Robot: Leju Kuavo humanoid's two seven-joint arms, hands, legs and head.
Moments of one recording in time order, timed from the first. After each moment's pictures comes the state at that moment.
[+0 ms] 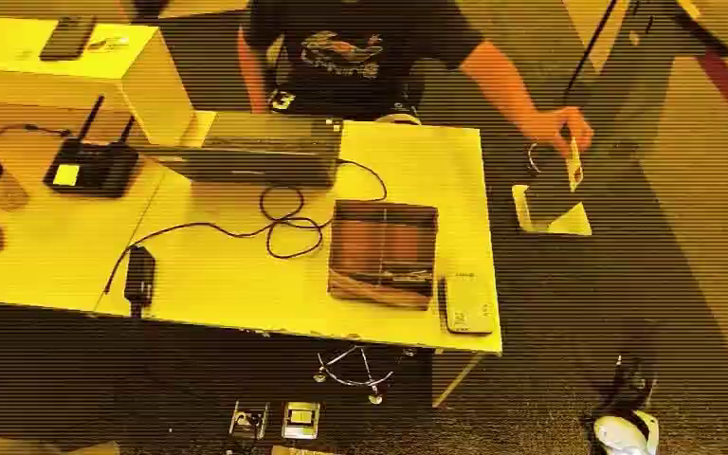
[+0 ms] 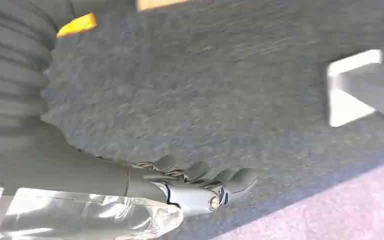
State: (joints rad) left arm -0.12 -0.01 -0.97 -0.23 1.01 0.48 -0.04; right arm -0.21 -0.27 0.18 -0.91 -0.04 -0.70 -0.01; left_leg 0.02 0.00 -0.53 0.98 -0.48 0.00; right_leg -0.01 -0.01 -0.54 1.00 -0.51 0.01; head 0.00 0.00
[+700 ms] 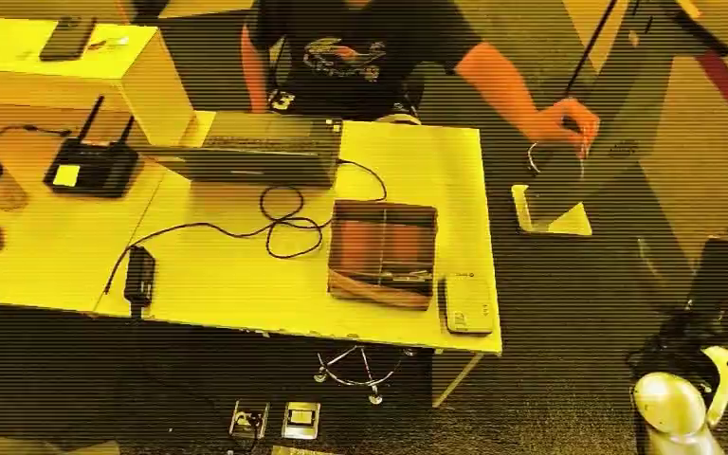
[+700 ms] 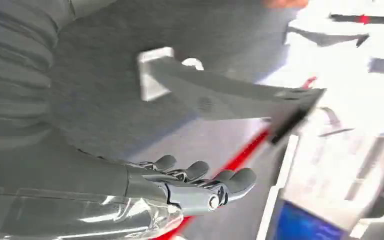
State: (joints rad) left arm -0.12 -0.02 -0.97 -0.23 1.01 0.49 -0.05; right arm -0.23 -0.29 0.10 -1.59 0.44 -0.69 0.12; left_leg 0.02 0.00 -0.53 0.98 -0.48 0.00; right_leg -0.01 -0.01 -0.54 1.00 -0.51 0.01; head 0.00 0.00
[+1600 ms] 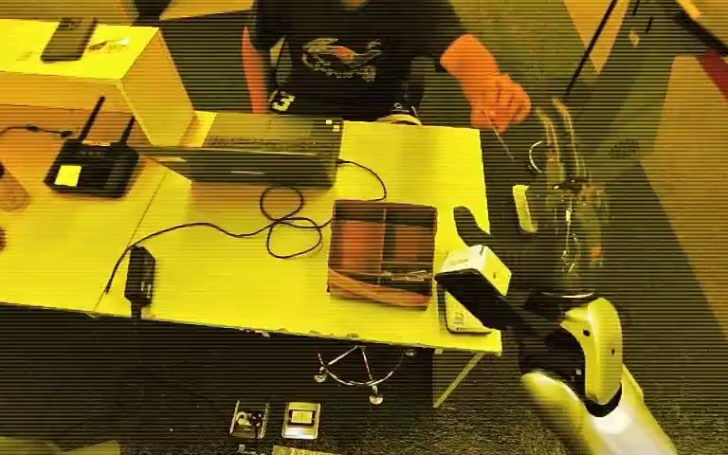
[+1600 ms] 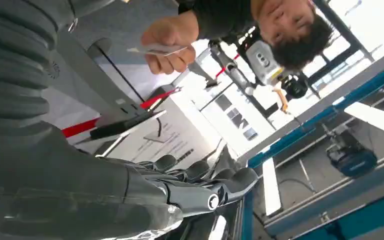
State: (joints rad) left arm -0.15 -0.02 -1.01 -0.23 0.97 0.47 -0.02; right arm -0.49 -0.22 0.61 -1.73 1.07 -0.47 0.22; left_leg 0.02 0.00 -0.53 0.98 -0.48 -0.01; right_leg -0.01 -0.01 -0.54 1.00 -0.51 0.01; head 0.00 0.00
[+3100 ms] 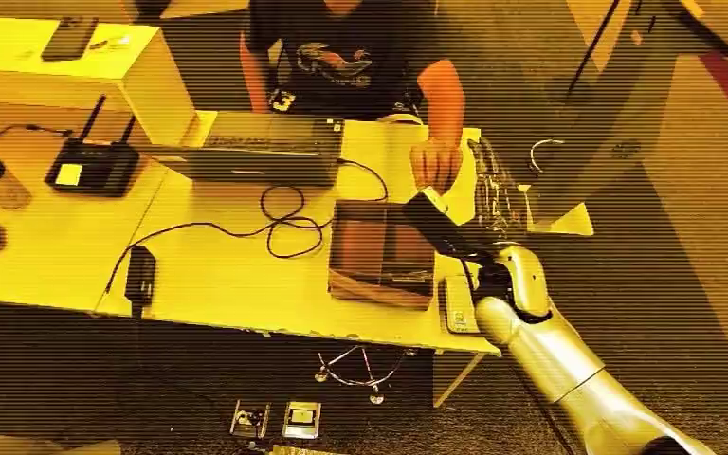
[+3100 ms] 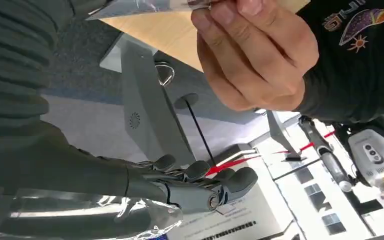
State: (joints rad) left arm -0.17 -0.03 -1.05 -0.24 0.92 0.48 0.03; right arm -0.74 -0.09 0.74 -0.96 0.81 -0.54 0.19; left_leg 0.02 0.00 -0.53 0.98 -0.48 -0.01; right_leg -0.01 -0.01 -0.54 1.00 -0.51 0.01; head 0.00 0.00
